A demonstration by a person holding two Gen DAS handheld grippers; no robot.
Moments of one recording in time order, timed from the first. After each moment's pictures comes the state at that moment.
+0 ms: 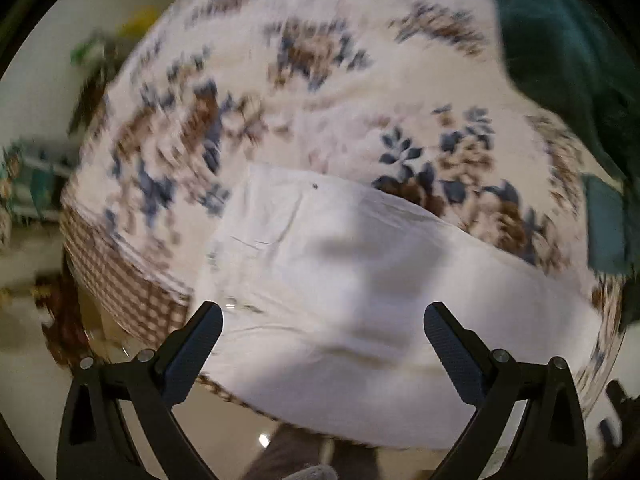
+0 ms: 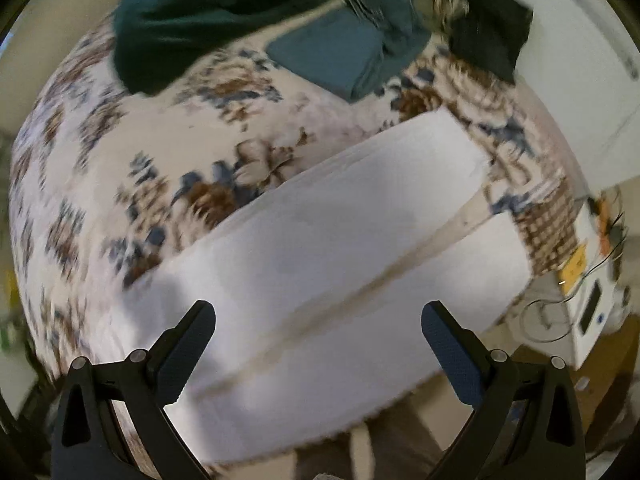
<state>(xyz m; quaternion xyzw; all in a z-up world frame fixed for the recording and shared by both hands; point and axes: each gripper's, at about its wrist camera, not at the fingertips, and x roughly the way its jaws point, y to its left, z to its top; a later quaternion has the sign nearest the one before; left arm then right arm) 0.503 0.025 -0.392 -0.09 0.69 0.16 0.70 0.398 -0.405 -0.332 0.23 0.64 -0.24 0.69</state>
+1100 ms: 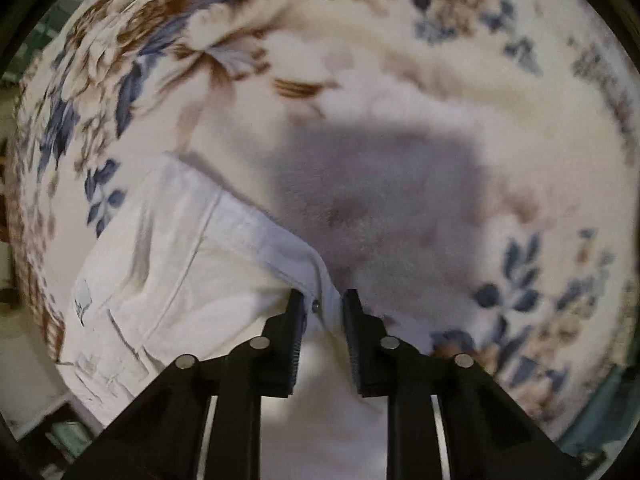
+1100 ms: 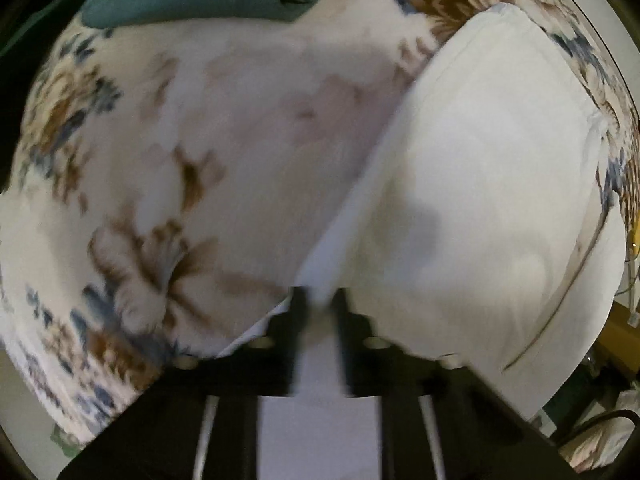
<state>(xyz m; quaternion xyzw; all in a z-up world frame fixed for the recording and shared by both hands) 0.574 0.113 -0.543 -0.30 0.67 0.26 0.63 0.474 -0.467 -0.591 0.35 0.67 -0.30 0.58</state>
